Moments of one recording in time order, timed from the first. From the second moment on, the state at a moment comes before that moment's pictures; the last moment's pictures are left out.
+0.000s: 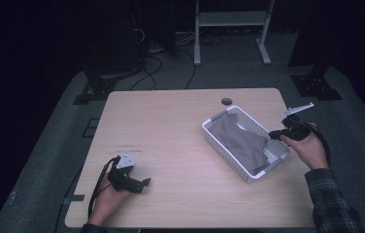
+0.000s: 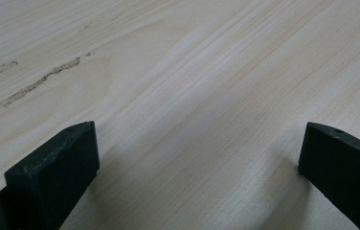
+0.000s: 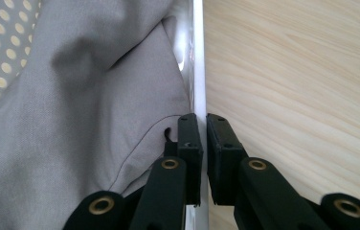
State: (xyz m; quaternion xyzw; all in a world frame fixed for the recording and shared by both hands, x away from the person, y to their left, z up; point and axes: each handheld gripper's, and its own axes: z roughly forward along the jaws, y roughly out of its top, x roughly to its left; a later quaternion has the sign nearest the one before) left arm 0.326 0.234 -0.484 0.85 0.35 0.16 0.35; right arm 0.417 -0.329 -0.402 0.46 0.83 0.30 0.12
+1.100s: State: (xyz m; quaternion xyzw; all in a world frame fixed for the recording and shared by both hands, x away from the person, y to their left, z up) left arm 0.326 0.234 -0.484 0.85 0.35 0.16 0.35; right arm 0.395 -0.310 -0.401 0.43 0.84 0.33 0.11
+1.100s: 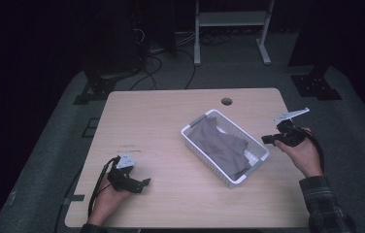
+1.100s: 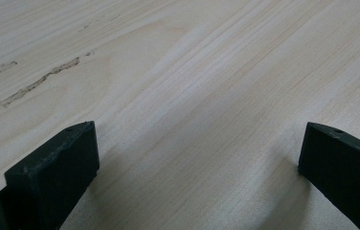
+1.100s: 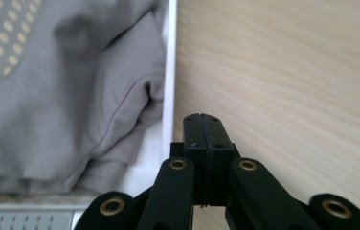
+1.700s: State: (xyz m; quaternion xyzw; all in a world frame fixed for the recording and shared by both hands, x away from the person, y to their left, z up) left arm 0.326 0.234 -0.484 0.85 0.35 0.16 0.36; right arm 0.358 -0.274 -0.408 0.36 0.87 0.34 0.09
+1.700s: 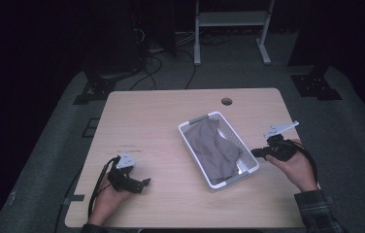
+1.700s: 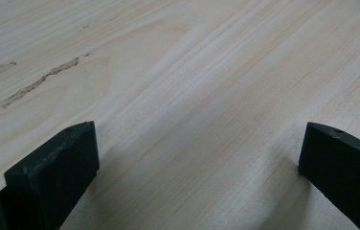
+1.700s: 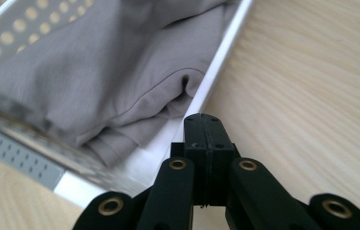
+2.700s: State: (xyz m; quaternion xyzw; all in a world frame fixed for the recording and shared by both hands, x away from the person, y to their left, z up) left arm 0.327 0.234 -0.484 0.85 0.35 0.16 0.36; right arm 0.319 -0.213 -0.406 0.26 0.90 0.36 0.04
